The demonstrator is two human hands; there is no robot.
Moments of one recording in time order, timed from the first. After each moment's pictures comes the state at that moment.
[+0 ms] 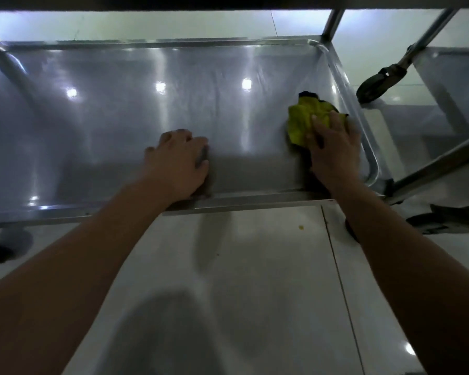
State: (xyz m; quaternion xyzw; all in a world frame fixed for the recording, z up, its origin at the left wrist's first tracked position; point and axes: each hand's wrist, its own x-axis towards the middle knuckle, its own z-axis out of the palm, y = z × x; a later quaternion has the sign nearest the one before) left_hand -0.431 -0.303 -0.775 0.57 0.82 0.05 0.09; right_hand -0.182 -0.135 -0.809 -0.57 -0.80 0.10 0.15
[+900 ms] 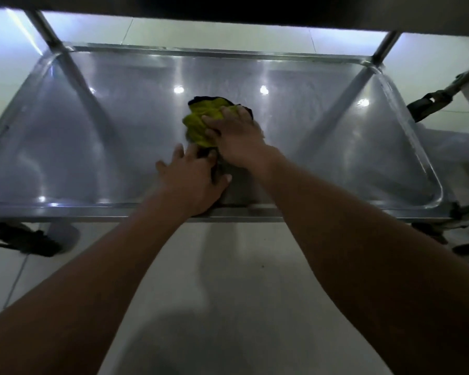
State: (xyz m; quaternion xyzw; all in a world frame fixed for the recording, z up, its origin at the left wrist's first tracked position) left_hand -0.503 -0.354 -0.793 0.53 0.85 0.00 0.08; right_hand -0.452 -0.207 -0.804 -0.34 -0.93 0.16 0.00
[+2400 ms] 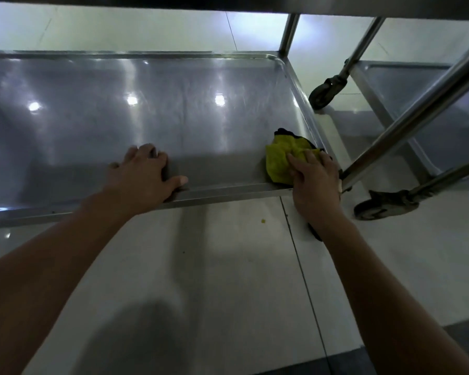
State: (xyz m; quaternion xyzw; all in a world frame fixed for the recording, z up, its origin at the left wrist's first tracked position) left_hand -0.412 -0.320 -0.795 0.57 0.82 -0.01 0.09; right_hand -0.107 -0.211 -0.786 -0.58 -0.80 0.12 0.11
